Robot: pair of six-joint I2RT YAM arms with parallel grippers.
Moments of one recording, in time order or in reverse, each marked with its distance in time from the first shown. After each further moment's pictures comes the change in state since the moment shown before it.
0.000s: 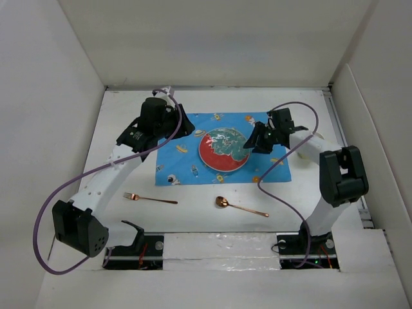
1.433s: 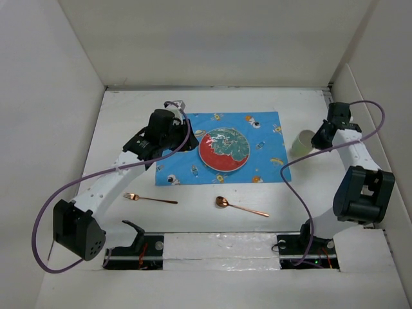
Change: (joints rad) left arm -0.065 -0.029 -0.126 0.019 0.027 0.081; right arm -0.460 -0.226 0.072 -0.362 0.526 -0.159
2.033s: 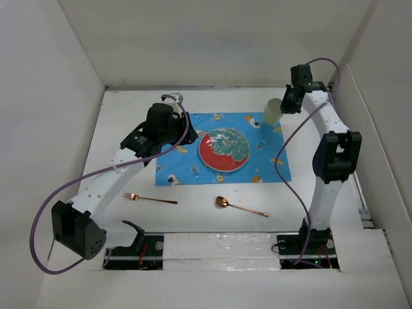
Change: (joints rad) left arm 0.000 0.009 0.090 -0.036 -0.045 -0.001; right arm 0.285 0.482 0.741 -0.191 0.022 -0.062
